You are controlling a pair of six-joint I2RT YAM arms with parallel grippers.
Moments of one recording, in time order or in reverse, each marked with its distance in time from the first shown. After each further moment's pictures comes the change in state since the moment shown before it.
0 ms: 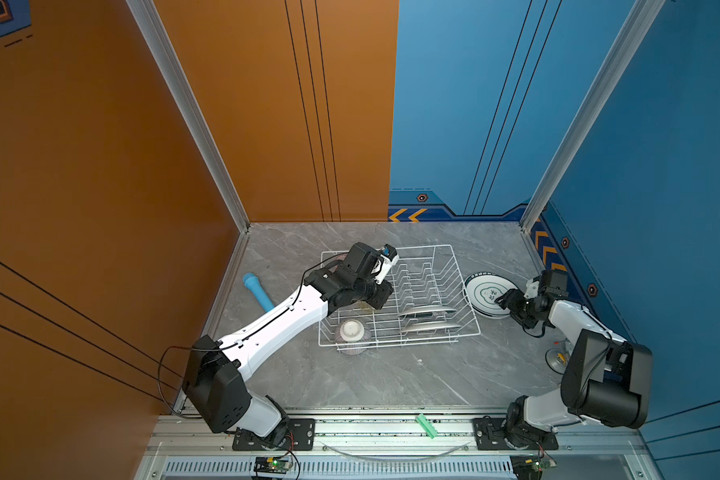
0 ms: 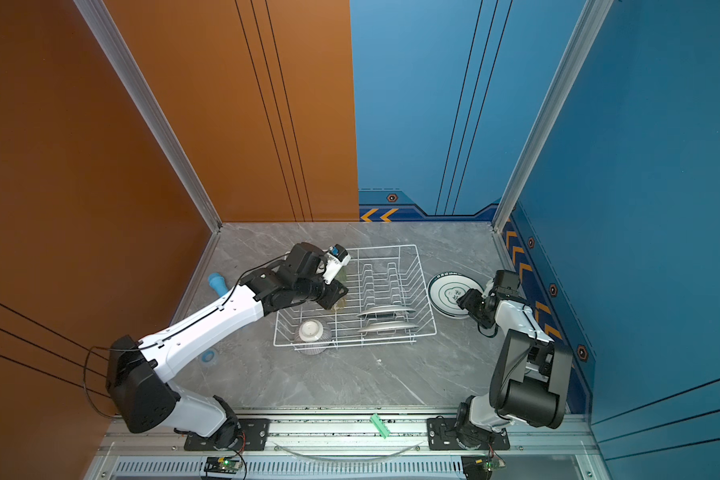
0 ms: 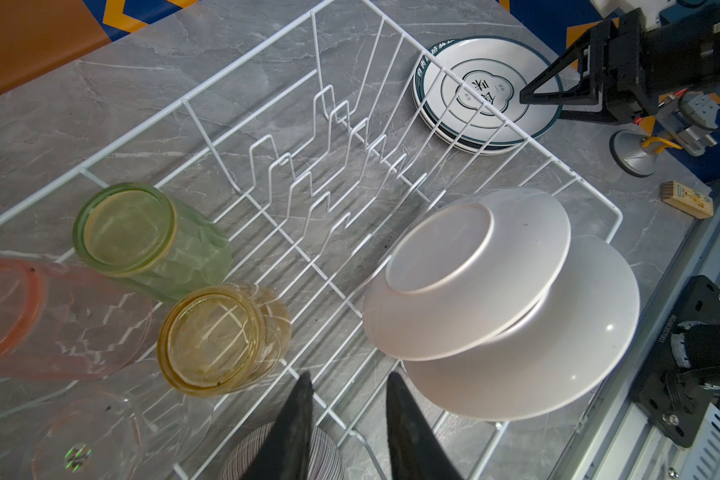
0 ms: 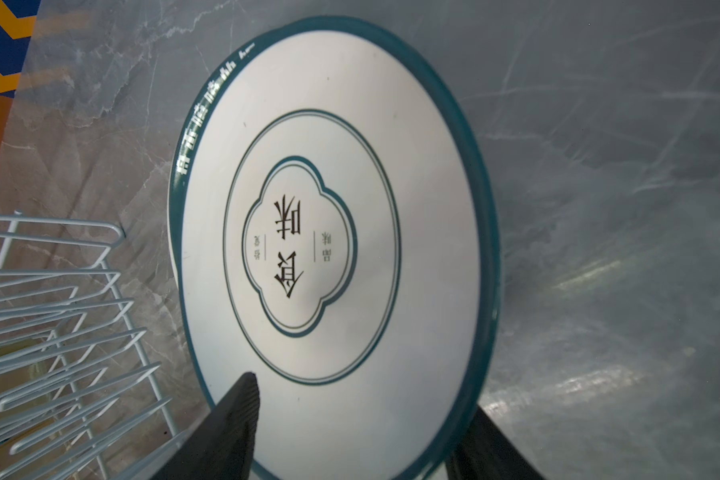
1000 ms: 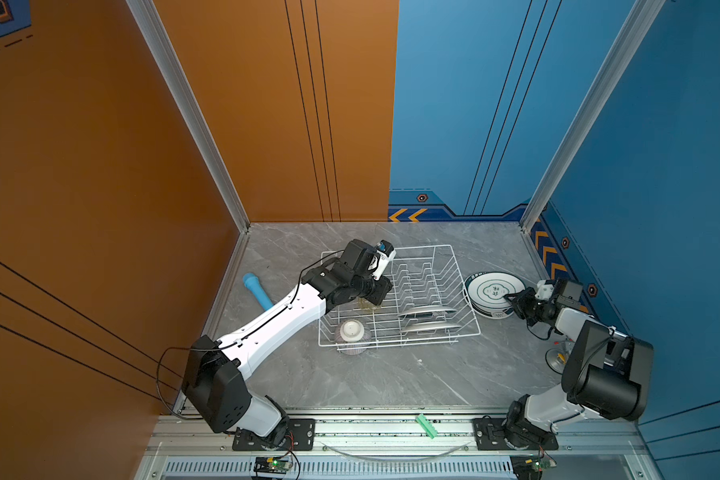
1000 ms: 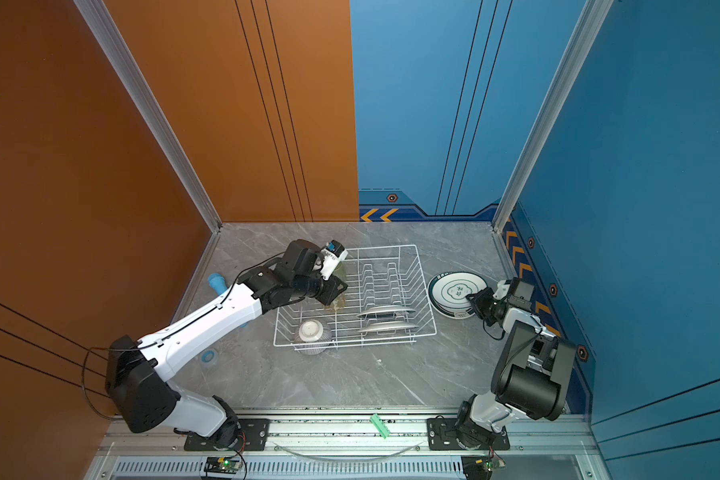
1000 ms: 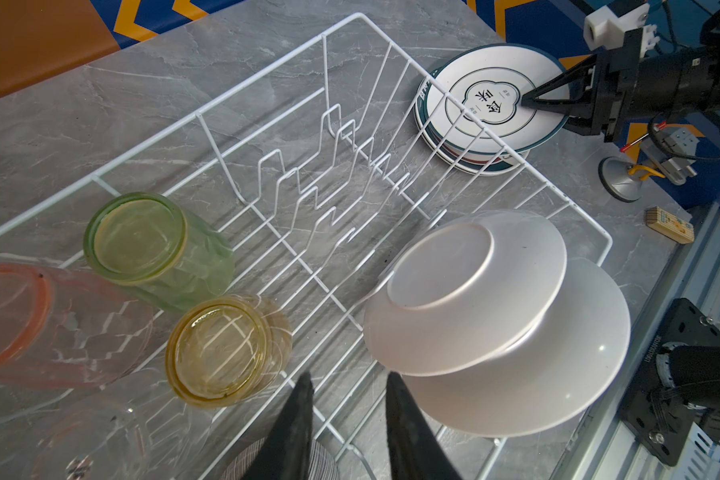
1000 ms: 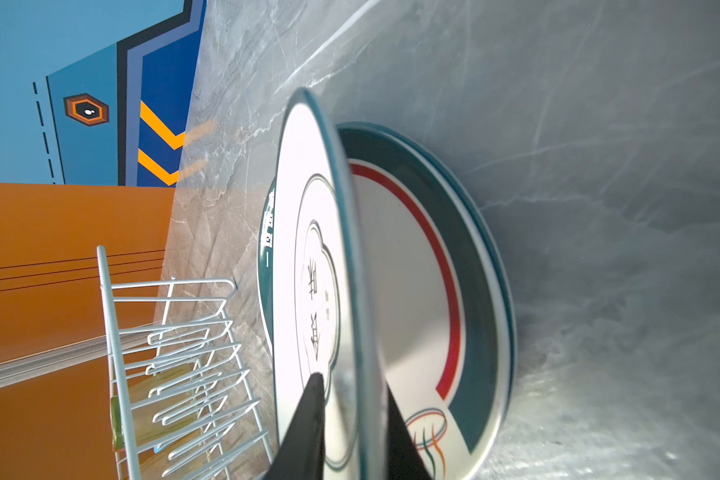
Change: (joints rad) left arm 0.031 0.000 -0.001 0.031 0.030 -0.024; right arm -0.131 0.061 -0.081 0.307 -0.287 0.205
